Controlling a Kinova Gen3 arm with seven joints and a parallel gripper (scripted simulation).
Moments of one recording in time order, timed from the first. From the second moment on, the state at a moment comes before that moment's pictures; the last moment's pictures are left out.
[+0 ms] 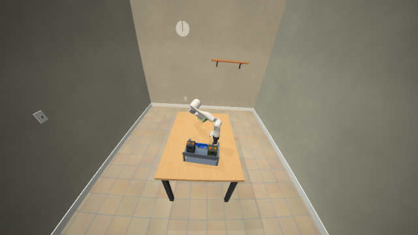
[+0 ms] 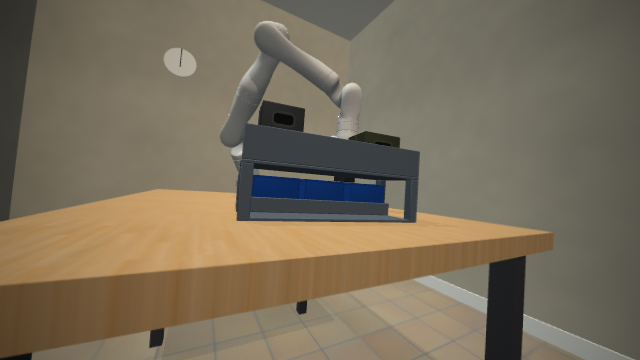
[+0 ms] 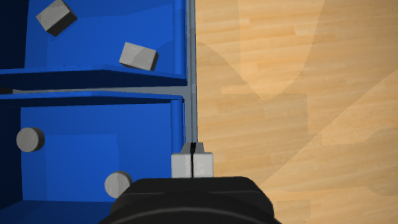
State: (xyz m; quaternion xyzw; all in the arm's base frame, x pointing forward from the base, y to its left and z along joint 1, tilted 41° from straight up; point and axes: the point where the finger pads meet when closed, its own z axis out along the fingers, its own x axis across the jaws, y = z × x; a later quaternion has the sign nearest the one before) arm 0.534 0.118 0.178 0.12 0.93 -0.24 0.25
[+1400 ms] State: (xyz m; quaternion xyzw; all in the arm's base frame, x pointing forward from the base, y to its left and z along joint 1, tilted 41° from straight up) arm 0.508 0.131 0.185 0.13 0.93 -0.25 0.25
